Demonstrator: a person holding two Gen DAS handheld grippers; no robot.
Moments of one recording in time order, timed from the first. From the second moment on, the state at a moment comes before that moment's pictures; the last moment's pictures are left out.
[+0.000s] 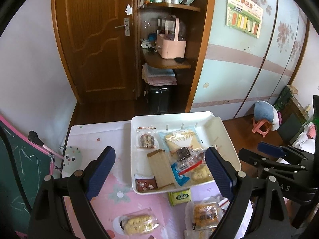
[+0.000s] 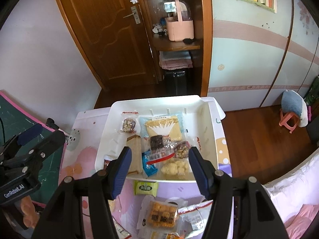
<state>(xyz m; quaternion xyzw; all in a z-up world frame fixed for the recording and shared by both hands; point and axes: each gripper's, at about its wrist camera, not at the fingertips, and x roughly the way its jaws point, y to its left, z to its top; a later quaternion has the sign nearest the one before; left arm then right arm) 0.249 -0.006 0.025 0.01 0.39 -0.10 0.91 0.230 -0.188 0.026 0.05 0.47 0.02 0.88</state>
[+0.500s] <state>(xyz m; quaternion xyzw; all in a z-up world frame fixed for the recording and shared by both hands) 0.167 -0.011 0.021 0.00 0.41 -0.10 0.91 0.152 -0.197 0.037 0.05 0.46 0.03 0.88</state>
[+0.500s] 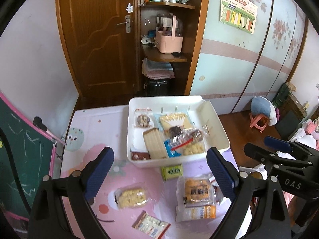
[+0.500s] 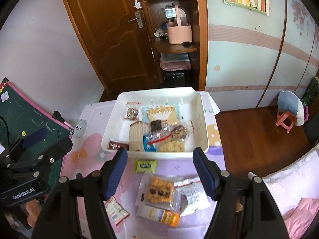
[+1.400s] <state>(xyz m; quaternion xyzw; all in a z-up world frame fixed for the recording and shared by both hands) 0.114 0.002 -0.120 0.01 0.51 -0.08 0.86 0.124 -0.191 -0.085 0.09 0.55 0.07 0.83</state>
